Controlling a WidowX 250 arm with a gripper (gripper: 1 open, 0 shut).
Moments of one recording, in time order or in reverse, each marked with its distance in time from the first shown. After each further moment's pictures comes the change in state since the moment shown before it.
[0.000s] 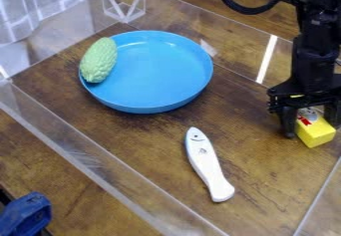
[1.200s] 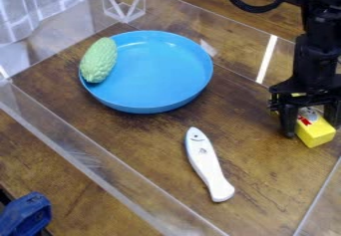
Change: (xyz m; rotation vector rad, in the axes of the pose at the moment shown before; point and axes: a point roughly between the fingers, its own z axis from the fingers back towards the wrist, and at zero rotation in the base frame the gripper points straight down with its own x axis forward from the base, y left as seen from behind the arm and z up) arm 0.001 -0.003 0.000 0.032 0.029 -0.003
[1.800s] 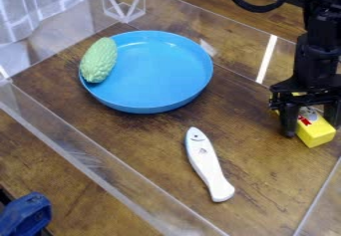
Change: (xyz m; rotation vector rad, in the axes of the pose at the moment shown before) arm 0.001 -0.002 0.001 0.007 0.010 -0.001
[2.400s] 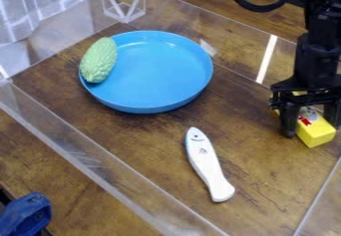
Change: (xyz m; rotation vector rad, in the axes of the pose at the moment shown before) arm 0.000 -0.002 0.000 0.008 0.012 0.001
